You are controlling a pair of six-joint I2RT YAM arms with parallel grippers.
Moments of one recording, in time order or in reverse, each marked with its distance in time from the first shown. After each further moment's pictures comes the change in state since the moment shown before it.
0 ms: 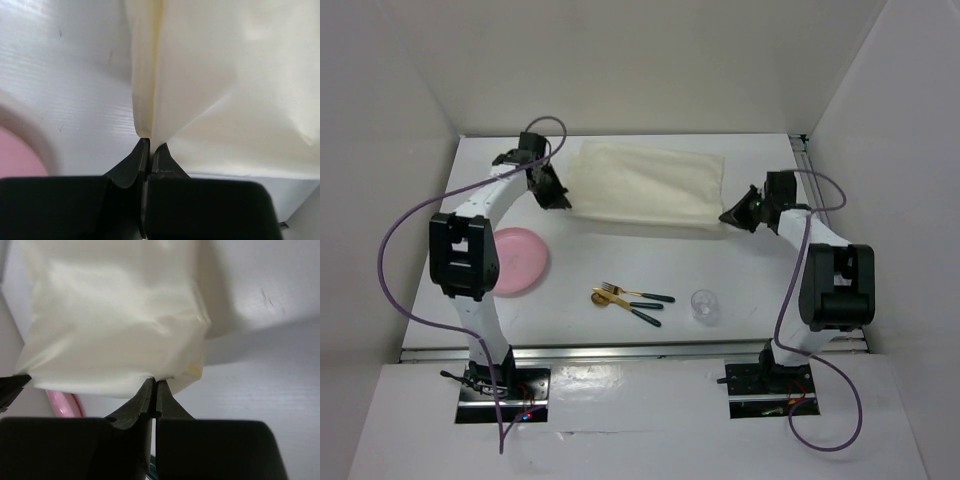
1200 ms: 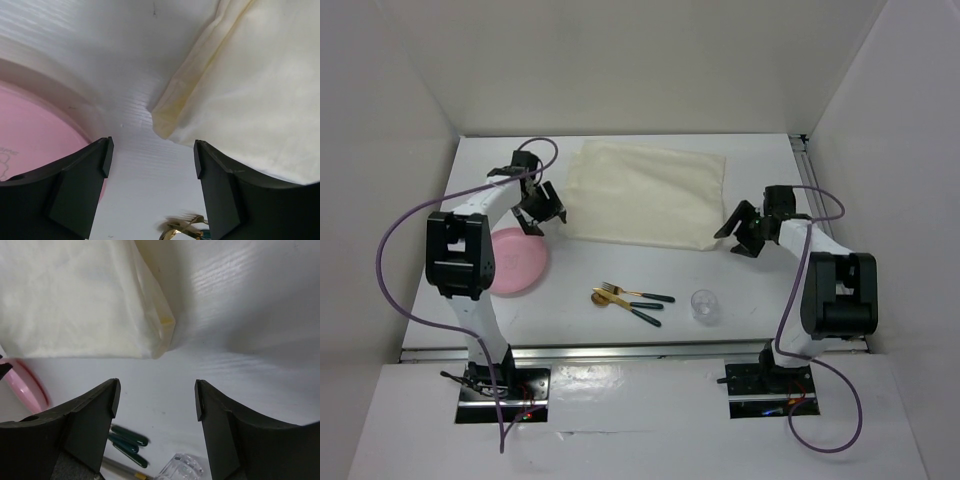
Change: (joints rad) left arm 0.053 -0.029 -0.111 -0.019 -0.083 0.043; right arm -0.001 -0.068 -0.033 -0.161 0.043 -0.127
